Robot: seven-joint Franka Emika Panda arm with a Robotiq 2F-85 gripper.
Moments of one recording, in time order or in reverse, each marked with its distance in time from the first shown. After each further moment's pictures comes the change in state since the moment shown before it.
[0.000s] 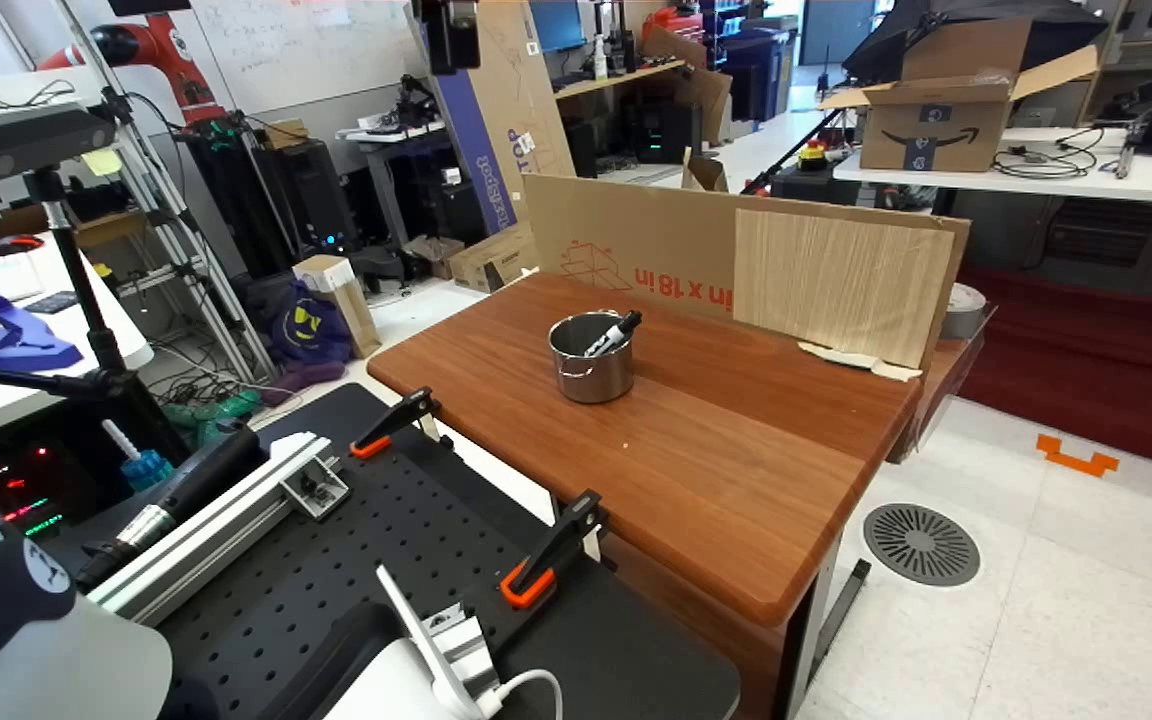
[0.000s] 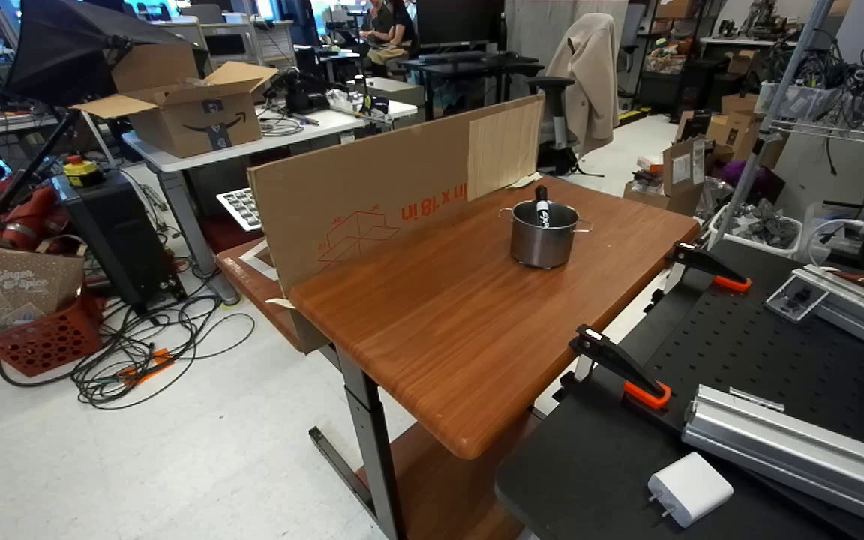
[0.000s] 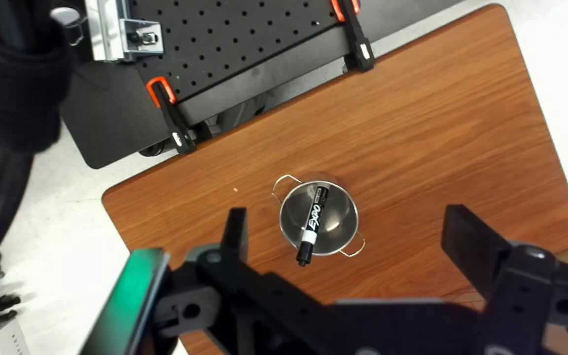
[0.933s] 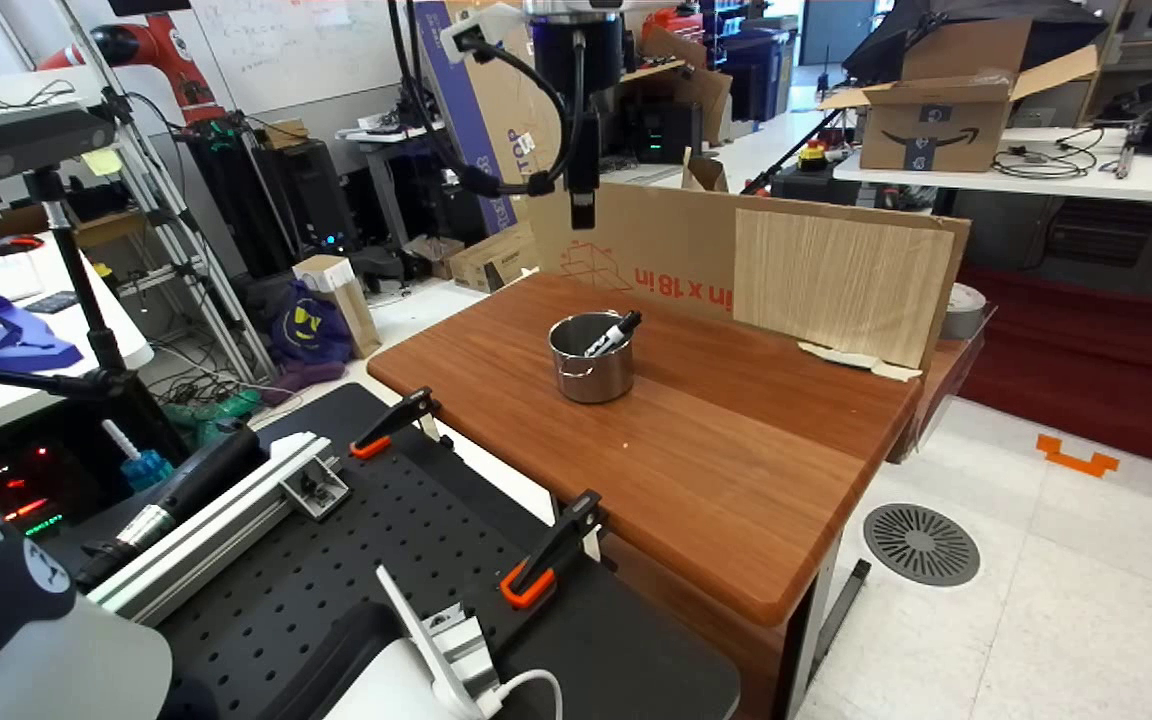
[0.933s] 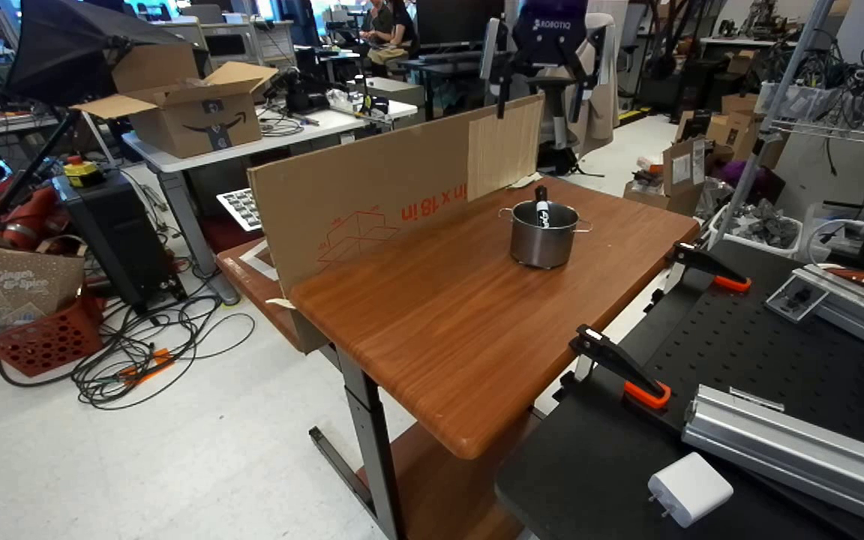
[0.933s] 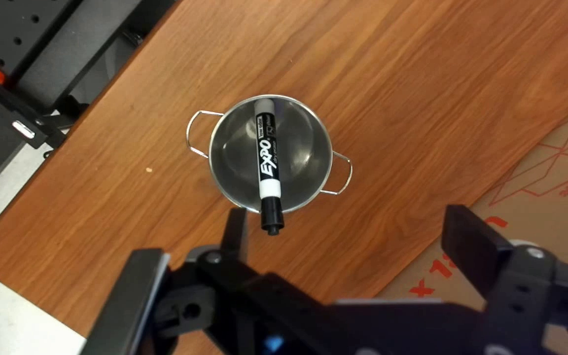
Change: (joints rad) arm 0.000 0.370 -0.075 0.011 0.100 0.483 0.212
